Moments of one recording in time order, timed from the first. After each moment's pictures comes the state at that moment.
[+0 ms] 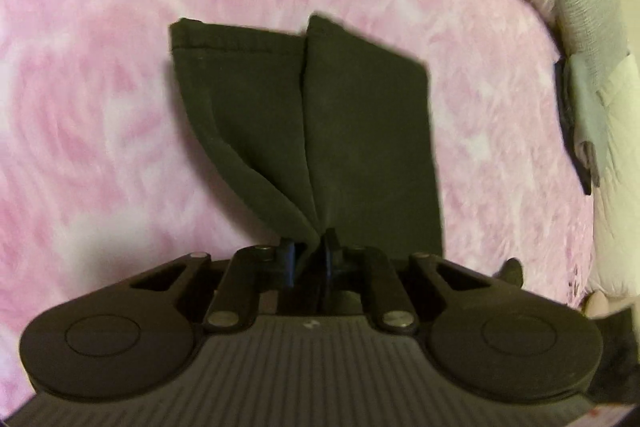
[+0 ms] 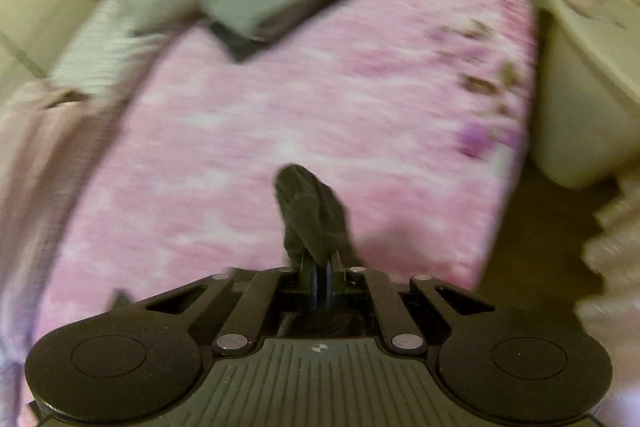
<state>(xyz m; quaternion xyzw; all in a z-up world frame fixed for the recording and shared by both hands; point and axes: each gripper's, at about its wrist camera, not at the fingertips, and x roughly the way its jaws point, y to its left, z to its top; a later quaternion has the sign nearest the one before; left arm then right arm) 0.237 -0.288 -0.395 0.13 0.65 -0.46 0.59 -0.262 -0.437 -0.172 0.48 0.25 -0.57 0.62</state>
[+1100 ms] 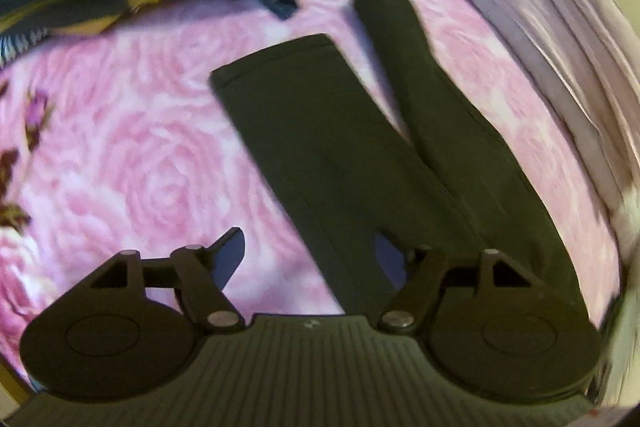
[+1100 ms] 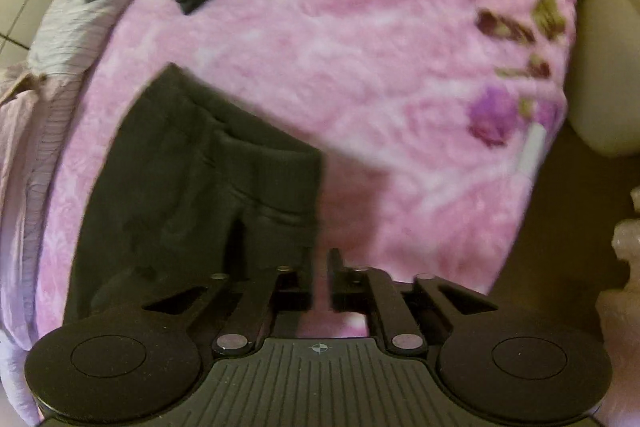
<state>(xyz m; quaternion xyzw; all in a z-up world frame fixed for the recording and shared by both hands) 0.287 -0.094 -0.351 -0.06 0.62 -0.17 0.77 -0.373 -0.507 -0.304 0.58 0.29 -0.52 0.56</state>
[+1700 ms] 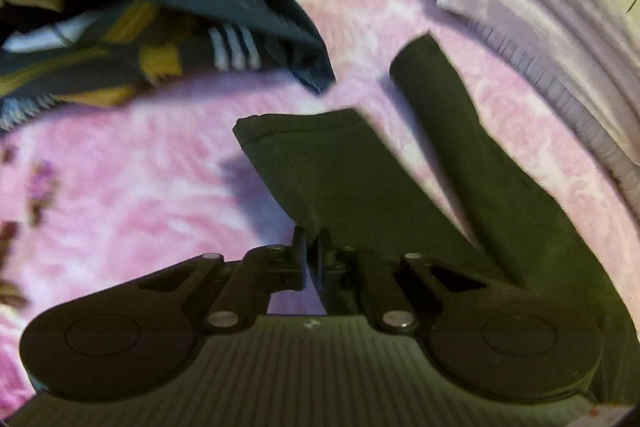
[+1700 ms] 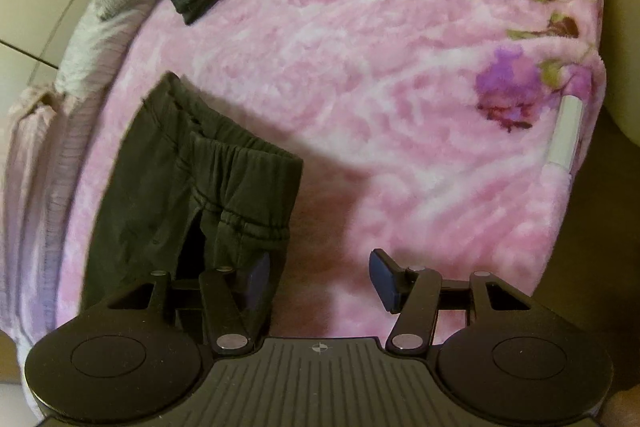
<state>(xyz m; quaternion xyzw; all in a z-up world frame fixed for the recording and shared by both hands) 0.296 -0.086 -0.364 -0.02 0.50 -0.14 0.85 -0.404 -0.494 -0.356 0.58 0.21 -0.48 0.62</state>
